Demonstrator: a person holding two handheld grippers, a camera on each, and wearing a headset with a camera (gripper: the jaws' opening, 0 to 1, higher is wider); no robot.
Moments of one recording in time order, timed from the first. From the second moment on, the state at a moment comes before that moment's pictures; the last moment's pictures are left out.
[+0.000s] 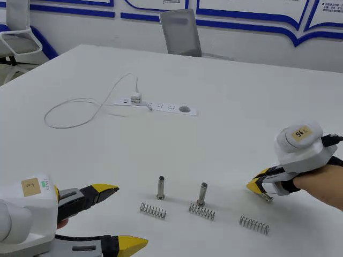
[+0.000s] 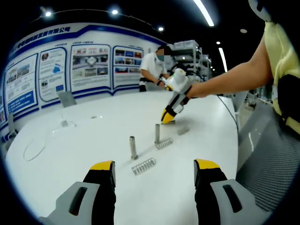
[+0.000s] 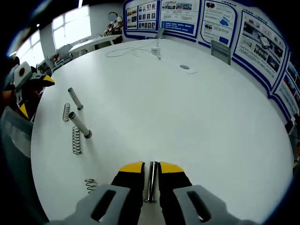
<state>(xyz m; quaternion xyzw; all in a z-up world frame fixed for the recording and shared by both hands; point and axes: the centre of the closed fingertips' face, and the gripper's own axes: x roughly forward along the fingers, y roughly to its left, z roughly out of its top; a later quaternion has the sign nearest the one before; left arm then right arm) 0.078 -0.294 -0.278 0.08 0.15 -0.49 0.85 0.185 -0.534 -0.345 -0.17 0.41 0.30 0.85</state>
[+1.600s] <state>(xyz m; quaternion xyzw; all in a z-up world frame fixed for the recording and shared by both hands) 0.082 -0.296 -0.267 0.08 0.14 -0.50 0.85 0.169 -0.535 -0.333 -0.14 0.40 0.27 0.86</state>
